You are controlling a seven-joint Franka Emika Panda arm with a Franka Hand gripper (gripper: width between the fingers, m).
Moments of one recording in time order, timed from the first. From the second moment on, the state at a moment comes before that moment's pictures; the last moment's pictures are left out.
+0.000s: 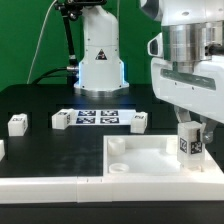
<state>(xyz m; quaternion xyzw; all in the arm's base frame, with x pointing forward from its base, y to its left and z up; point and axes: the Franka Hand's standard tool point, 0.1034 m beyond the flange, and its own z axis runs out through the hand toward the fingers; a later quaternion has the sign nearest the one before) 0.633 0.126 0.079 -0.82 0.57 0.00 0.05</state>
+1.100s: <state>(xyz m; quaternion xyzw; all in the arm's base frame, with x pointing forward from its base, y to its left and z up) 0.636 0.123 0.082 -1.00 0.06 -0.01 0.04</state>
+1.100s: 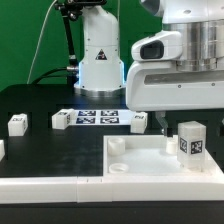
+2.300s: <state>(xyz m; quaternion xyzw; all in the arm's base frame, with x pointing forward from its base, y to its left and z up) 0.640 0.120 0.082 -1.00 0.03 -0.02 0.03</state>
